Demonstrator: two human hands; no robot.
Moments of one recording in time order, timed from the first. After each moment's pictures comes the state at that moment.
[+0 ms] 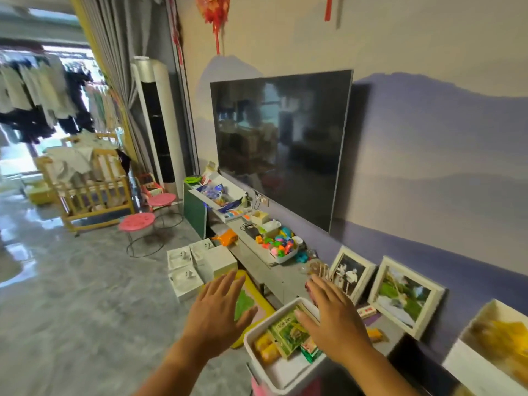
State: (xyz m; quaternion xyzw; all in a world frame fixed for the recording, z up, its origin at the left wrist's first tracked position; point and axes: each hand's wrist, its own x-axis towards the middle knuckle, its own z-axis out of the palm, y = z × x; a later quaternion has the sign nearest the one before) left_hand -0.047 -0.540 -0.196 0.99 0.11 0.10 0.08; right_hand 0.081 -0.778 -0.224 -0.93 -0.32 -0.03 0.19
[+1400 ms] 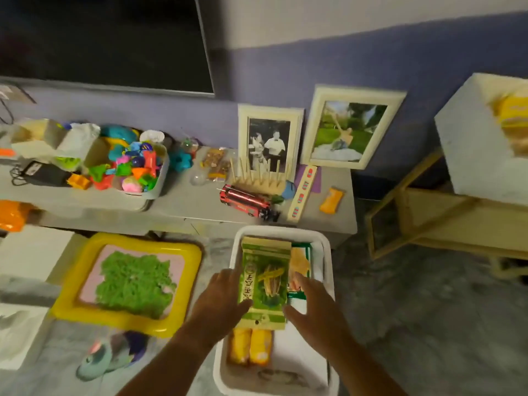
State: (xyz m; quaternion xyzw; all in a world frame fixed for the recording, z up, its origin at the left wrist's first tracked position) left_hand 0.382 -0.422 -0.627 0.93 -0.25 -0.23 0.15; right_hand 0.279 -0.625 -0.631 -0.89 0.22 0.16 0.36
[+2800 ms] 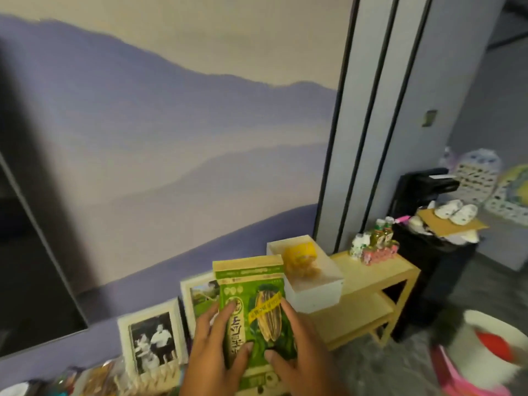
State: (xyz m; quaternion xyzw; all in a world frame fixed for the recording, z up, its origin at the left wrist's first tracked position) left_hand 0.361 -0.634 -0.269 0.78 -0.43 -0.02 0.45; right_hand 0.221 -0.772 -0.277 -0.86 0.28 -0.24 0.36
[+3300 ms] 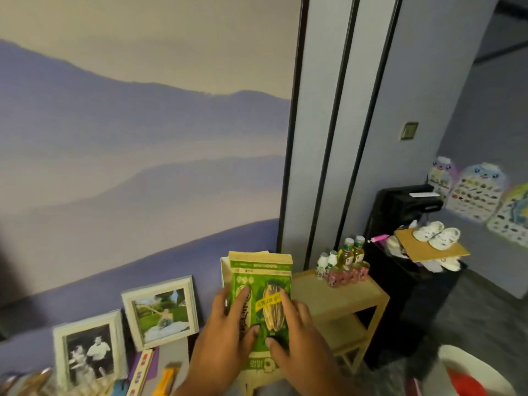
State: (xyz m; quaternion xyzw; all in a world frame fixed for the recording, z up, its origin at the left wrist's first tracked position) left_hand 0.250 -0.873 -0.241 0.82 -0.46 0.02 0.33; right_hand 0.114 -1.003 -0.250 -0.91 0.27 -0.18 0.26
